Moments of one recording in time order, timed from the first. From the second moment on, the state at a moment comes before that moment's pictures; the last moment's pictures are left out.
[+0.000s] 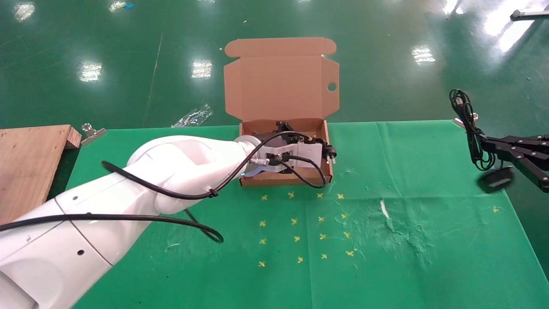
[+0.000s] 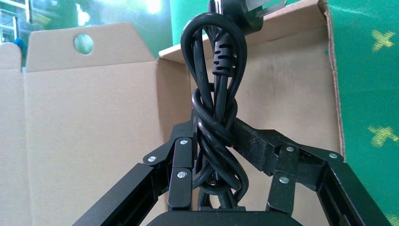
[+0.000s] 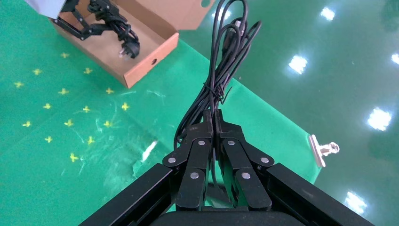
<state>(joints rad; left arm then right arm) -1.49 1.38 1.16 -0.95 2.31 0.61 -0.53 0.86 -0.26 -0.16 1.36 -1.17 -0.97 0.46</state>
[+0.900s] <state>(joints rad) -1.62 1.05 1.24 -0.97 2.13 0.54 -0.76 1.11 -0.60 -0.32 1.35 -1.32 -1.01 0.39</state>
